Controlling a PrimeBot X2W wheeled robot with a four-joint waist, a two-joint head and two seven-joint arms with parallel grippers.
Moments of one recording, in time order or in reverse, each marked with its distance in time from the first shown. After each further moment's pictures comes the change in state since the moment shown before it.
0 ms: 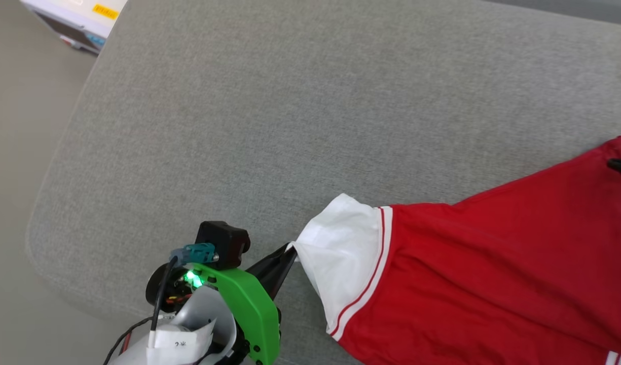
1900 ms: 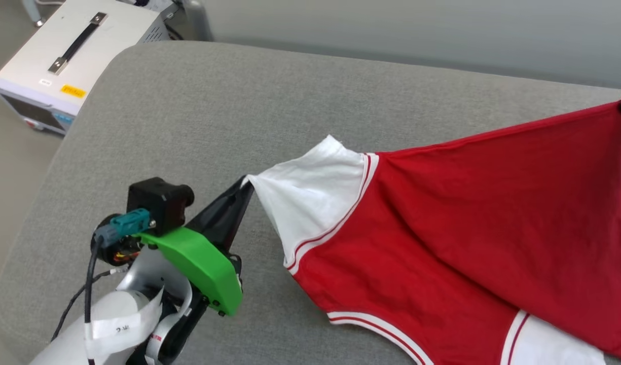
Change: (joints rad) left arm -0.060 0.070 0.111 -0.054 0.026 0.022 -0.108; right arm 0.013 -0.105 0.111 -0.011 0.186 0.000 -0.438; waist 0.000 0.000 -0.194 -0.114
